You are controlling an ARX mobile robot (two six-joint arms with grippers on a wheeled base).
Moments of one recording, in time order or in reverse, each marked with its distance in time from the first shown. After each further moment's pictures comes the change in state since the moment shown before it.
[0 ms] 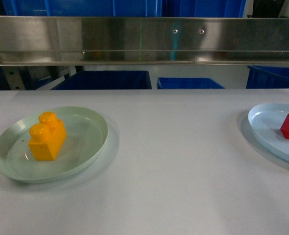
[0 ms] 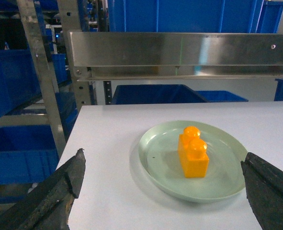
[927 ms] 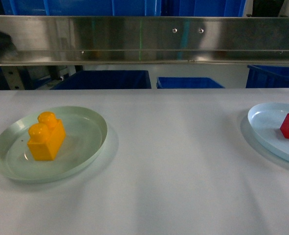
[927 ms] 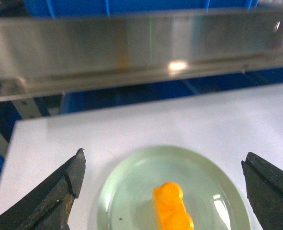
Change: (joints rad) left arm -0.064 1.181 0.566 0.367 0.097 0.016; right arm -0.004 1.238 0.570 0.424 -0.038 0.114
